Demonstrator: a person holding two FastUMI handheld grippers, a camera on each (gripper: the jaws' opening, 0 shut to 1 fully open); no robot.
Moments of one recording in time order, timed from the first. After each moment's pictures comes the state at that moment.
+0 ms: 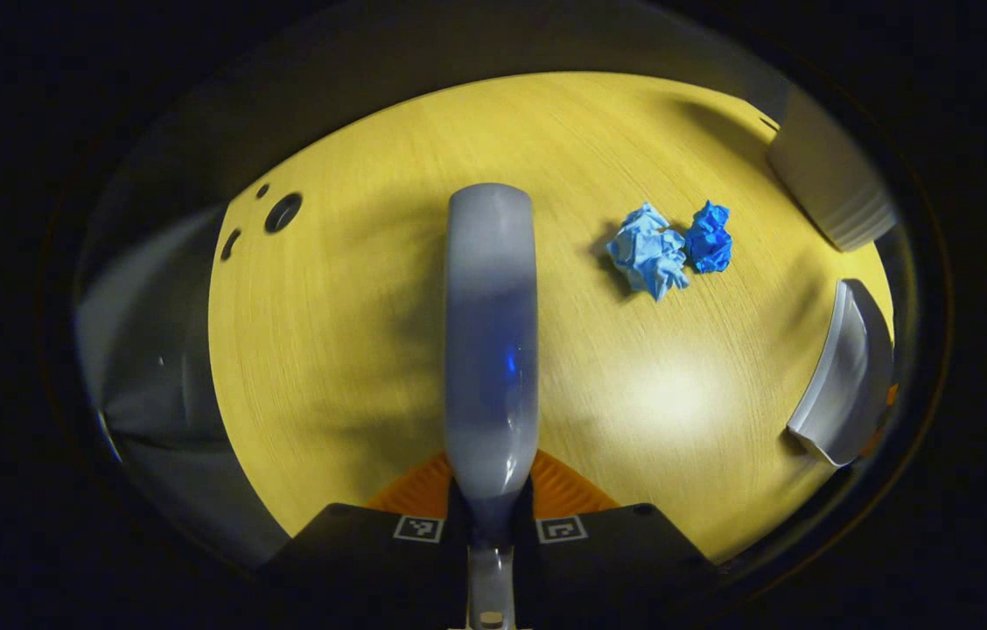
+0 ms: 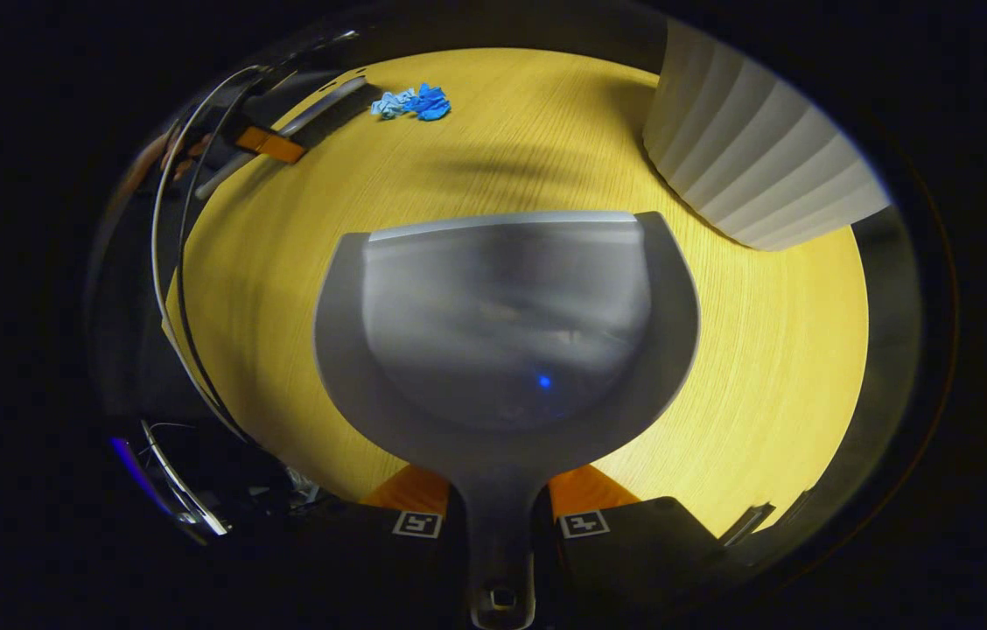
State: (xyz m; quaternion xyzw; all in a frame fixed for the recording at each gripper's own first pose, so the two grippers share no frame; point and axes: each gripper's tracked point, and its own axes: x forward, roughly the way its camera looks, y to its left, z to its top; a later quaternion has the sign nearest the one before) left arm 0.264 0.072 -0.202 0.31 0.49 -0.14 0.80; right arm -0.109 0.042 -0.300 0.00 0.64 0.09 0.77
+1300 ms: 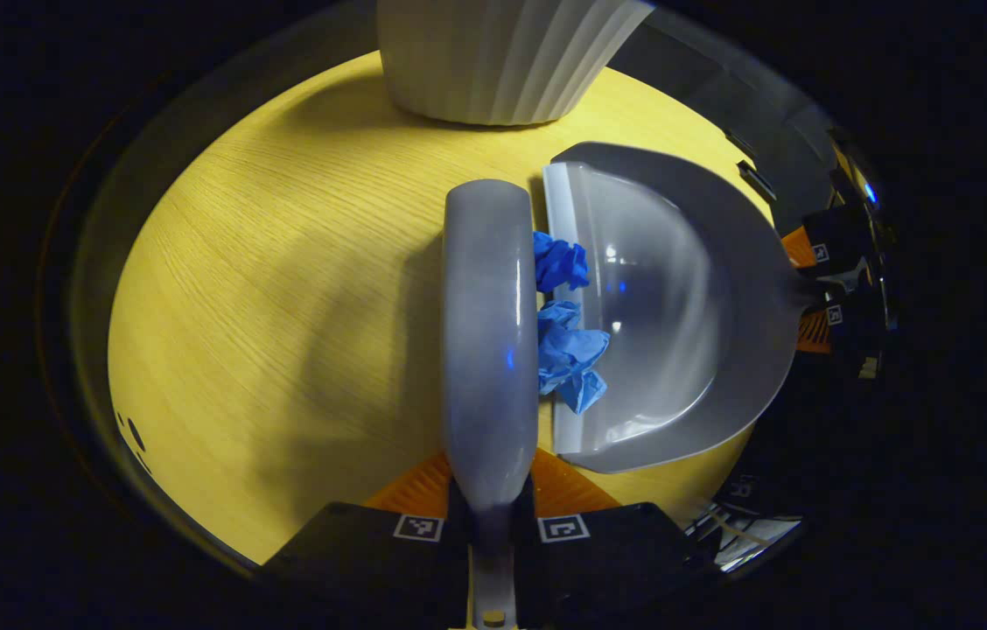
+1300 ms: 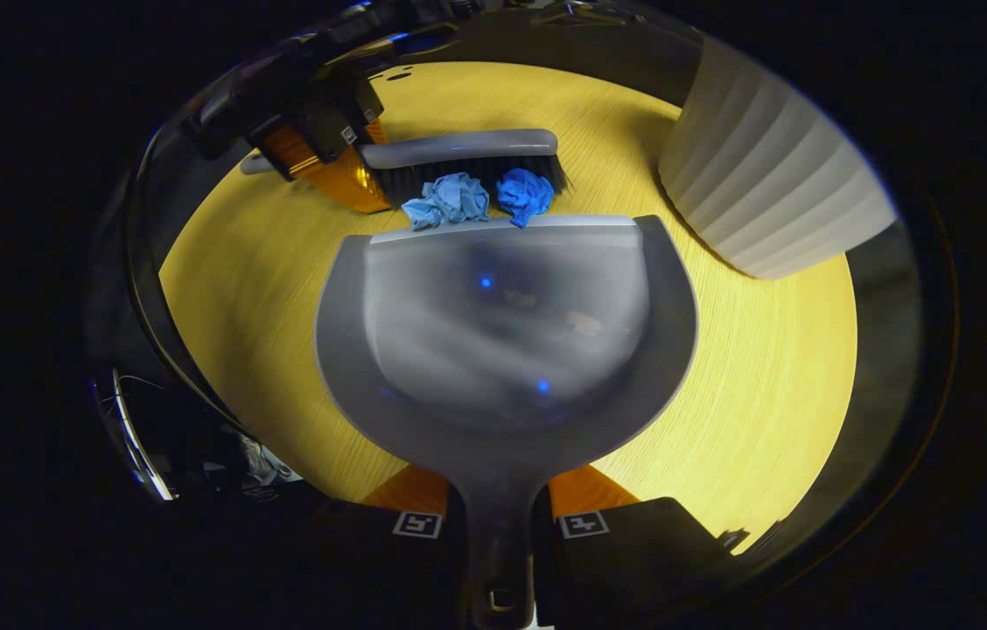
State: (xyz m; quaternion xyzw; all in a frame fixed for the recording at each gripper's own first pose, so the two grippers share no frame) left arm 0.073 -0.108 -0.261 0.40 0.51 -0.42 0.64; right arm -0.123 0.039 -0.300 -0.05 0.60 0.12 0.79
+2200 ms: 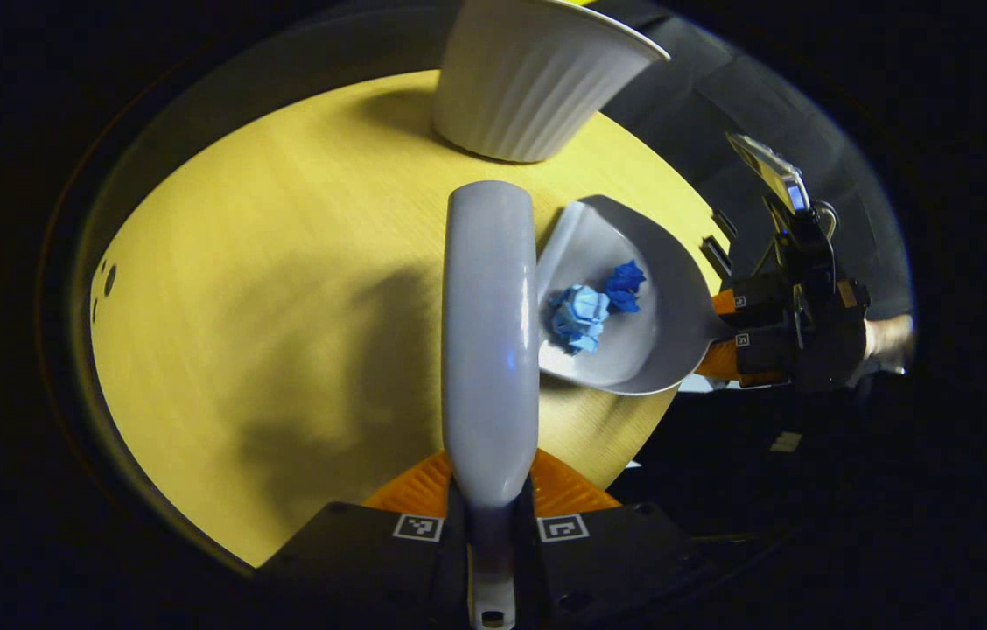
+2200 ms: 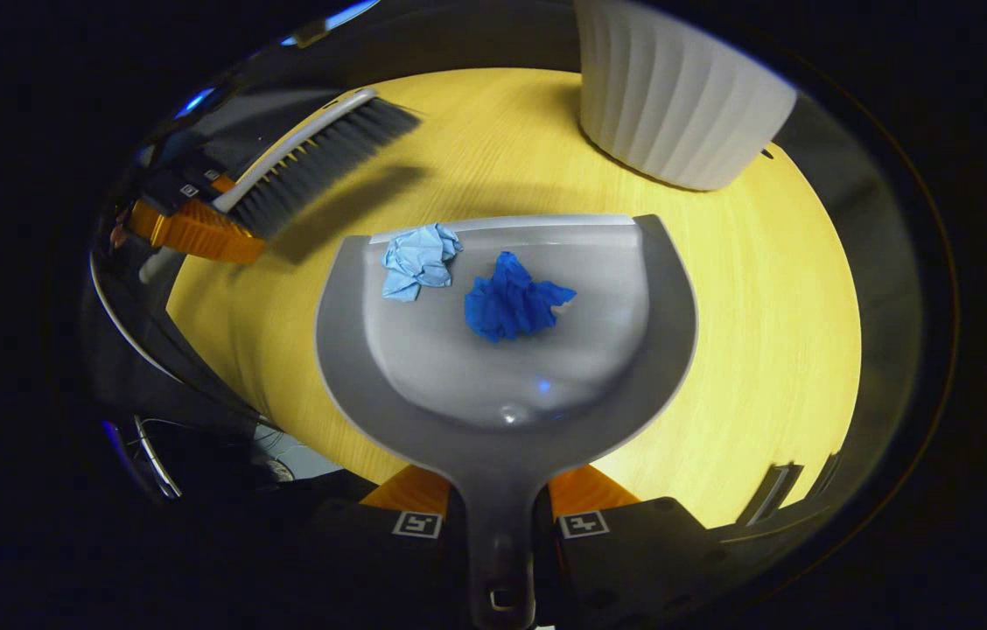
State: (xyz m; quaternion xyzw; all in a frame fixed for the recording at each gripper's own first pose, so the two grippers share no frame) left arm -0.033 -0.108 -0.239 0.23 0.51 -0.37 0.74; right arm -0.134 0.002 -0.319 0.01 0.59 0.06 0.81
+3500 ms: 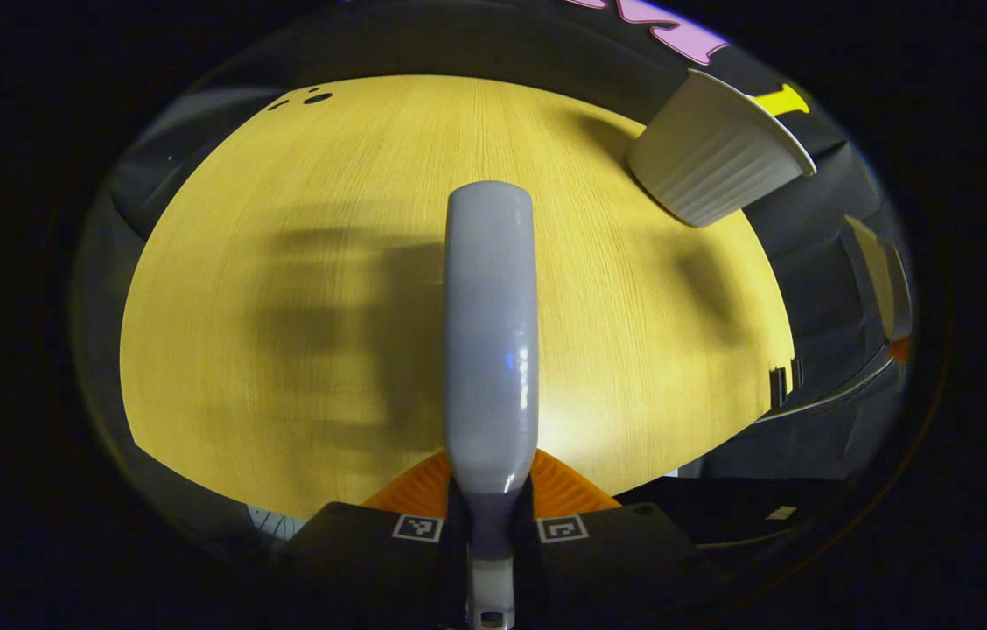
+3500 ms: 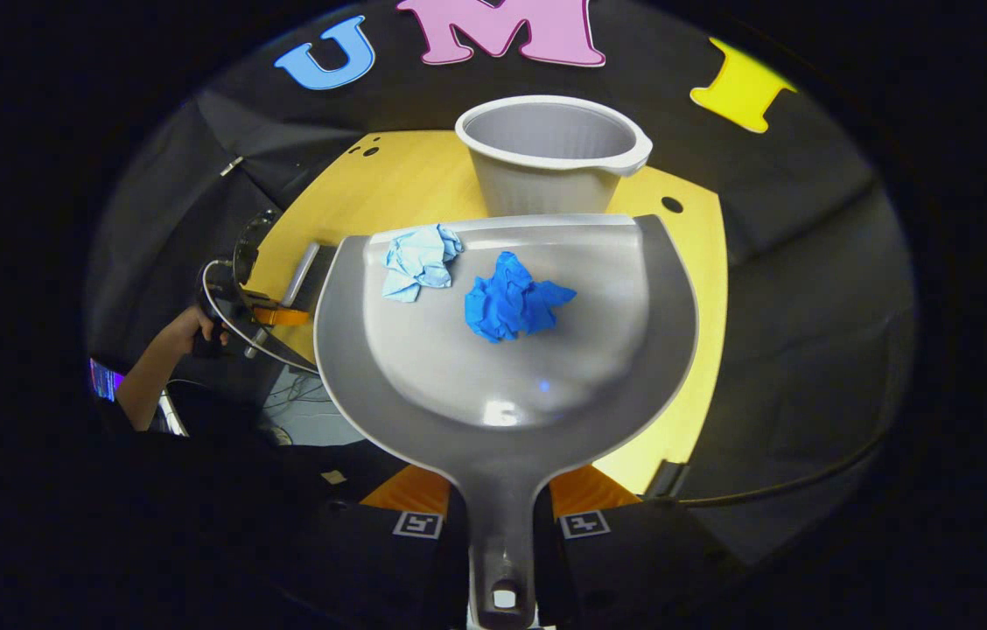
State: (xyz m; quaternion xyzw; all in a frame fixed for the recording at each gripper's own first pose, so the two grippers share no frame) left arm -0.065 -0.084 -0.342 0.04 0.50 -0.17 0.85; right arm -0.098 -0.112 -0.099 -0.03 0.56 0.10 0.82
